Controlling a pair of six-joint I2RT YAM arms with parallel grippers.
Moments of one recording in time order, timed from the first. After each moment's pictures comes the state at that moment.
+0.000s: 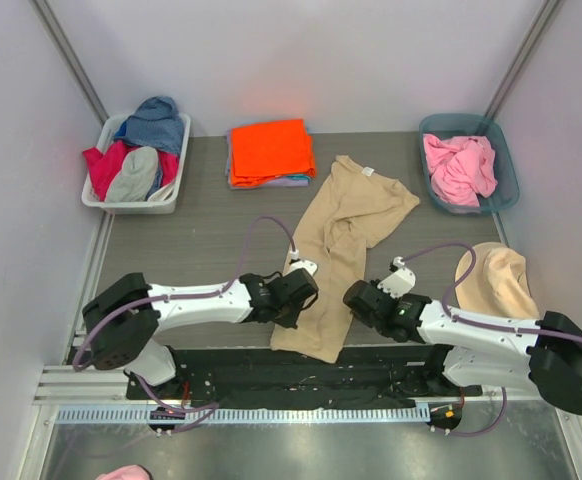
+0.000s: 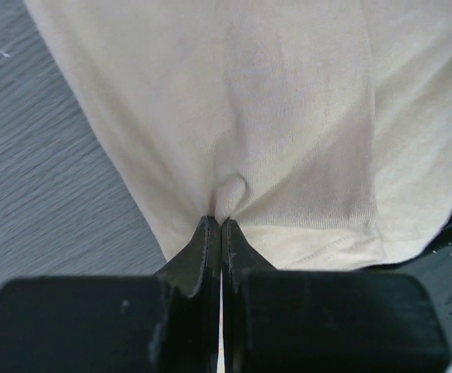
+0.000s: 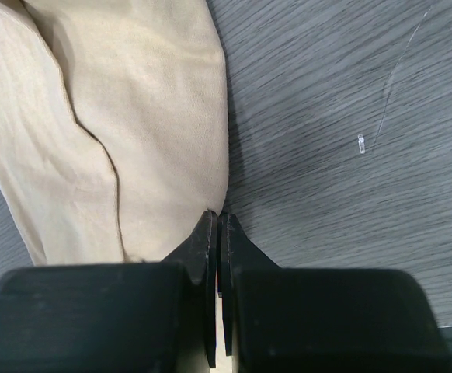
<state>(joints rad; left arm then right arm) -1.13 1.55 0.88 -0.44 -0.21 -0.60 0.99 1.08 0.46 -0.47 0.55 1.47</state>
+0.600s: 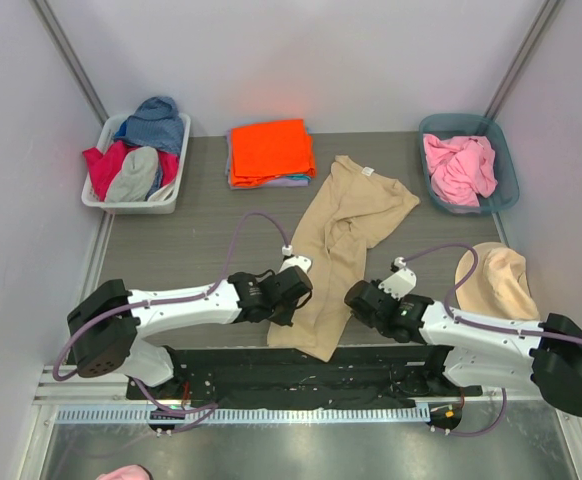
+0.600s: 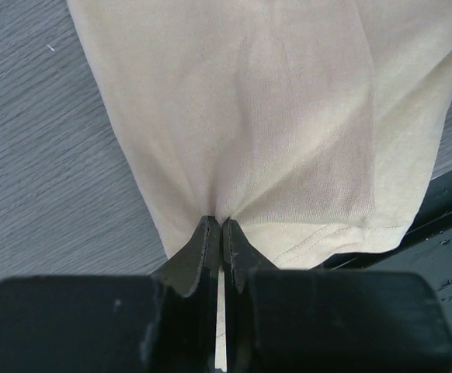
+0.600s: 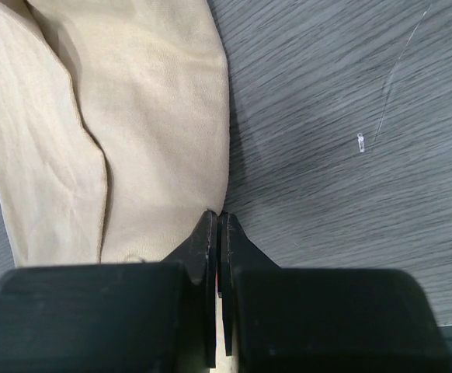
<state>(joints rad) -1.13 1.44 0.88 -0.52 -0.25 -0.61 0.98 1.06 0.45 -0.47 0.55 1.47</state>
